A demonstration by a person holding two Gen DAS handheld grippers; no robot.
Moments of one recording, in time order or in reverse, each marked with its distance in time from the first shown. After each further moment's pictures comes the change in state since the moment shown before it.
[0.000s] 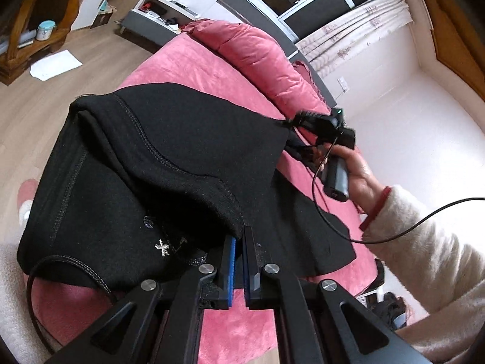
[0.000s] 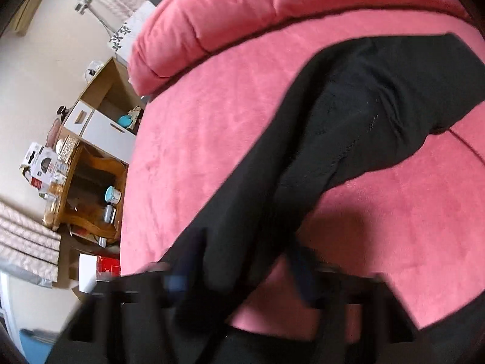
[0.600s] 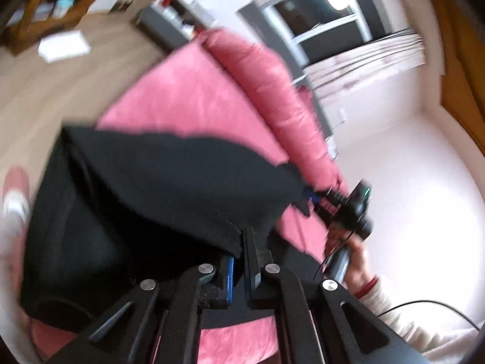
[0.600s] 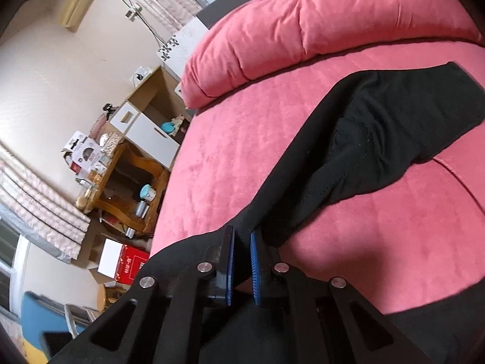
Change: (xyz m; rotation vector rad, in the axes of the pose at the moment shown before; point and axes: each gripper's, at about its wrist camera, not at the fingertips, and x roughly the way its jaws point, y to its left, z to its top) left arm -0.018 0.008 0.063 -0.143 -0.083 -0.076; right arm -0.086 -0.017 -0.032 -0.144 -0.116 0.165
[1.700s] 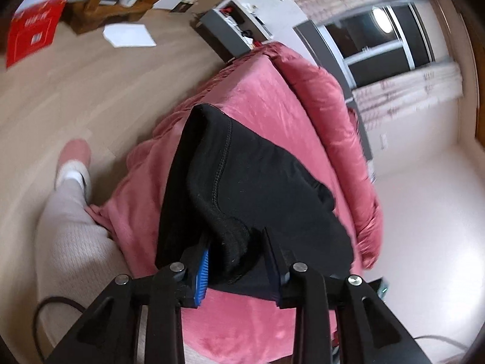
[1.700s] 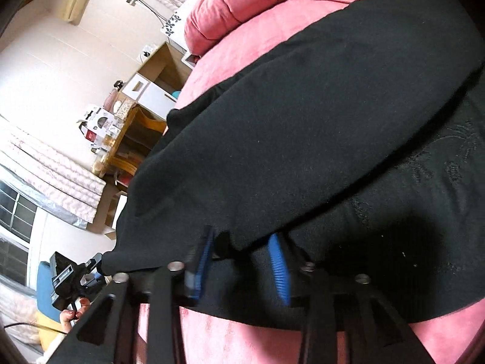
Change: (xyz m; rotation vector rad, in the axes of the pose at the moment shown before) left arm -0.056 0.099 -0.043 -0.176 -0.031 0.179; right arm -0.040 -0.049 -0.205 0.063 0.113 0.089
